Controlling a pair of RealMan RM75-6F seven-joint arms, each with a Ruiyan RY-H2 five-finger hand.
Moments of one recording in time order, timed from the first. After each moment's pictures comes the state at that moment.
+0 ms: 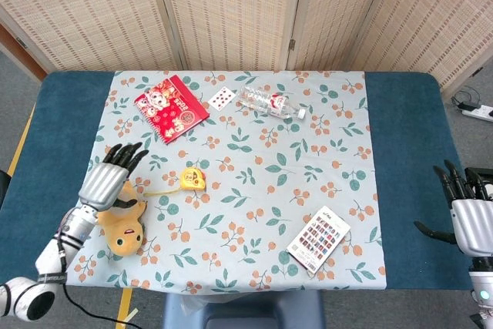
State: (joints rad) left arm -0.55 -1.25 -0.20 -1.55 1.36 0.96 0.19; right arm 0.09 -1.03 0.10 -1.68 -1.45 1.46 -0.08
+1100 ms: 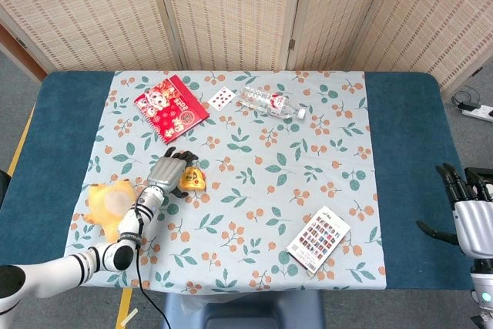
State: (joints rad) left arm -0.87 -1.65 -0.23 -1.20 0.89 0.73 0.40; right arm 0.08 -1.07 0.09 -1.61 -1.49 1.51 -0.02
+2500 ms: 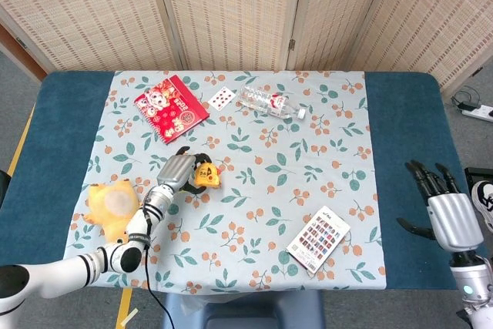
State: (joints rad) left arm -0.87 -1.66 -0.28 -1.28 0.94 0.77 0.16; right arm 0.15 -1.09 0.10 -1.66 -1.59 1.47 0.01
